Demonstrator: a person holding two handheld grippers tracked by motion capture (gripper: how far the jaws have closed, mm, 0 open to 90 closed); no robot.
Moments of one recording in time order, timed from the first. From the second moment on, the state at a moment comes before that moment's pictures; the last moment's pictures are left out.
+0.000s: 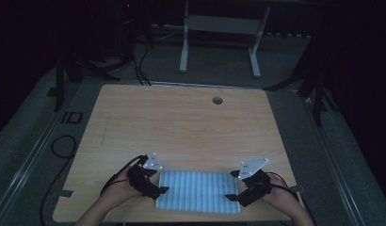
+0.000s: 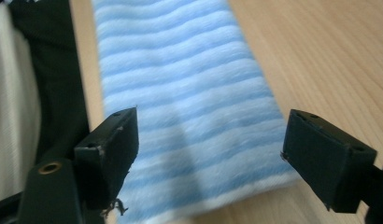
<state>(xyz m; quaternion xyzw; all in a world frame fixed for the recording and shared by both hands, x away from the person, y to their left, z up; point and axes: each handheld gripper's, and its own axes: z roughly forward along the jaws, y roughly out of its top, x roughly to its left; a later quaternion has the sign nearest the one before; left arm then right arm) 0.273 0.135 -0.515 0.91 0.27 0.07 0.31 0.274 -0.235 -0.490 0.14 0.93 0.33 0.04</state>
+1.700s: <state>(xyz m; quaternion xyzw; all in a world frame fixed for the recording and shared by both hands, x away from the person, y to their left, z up) 0.332 0.149 -0.527 0.87 0.32 0.08 0.37 0.358 -0.226 -0.523 0.21 0.90 0.37 0.06</state>
